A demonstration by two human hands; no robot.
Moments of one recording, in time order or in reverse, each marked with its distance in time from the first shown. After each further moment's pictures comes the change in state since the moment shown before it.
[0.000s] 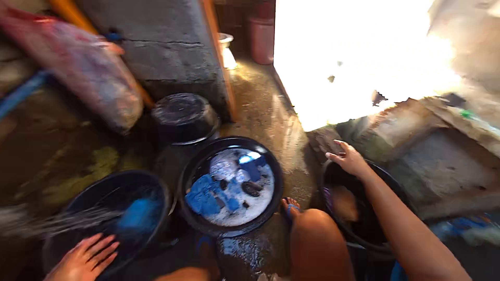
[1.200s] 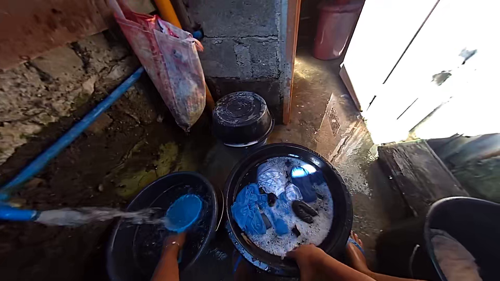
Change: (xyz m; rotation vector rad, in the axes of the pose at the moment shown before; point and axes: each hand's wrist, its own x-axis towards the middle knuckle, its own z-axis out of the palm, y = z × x) left_hand 0.195 -0.106 0.028 0.915 0.245 -0.318; right_hand -0.074 -0.114 0.355 -0.562 -1.294 -0.449
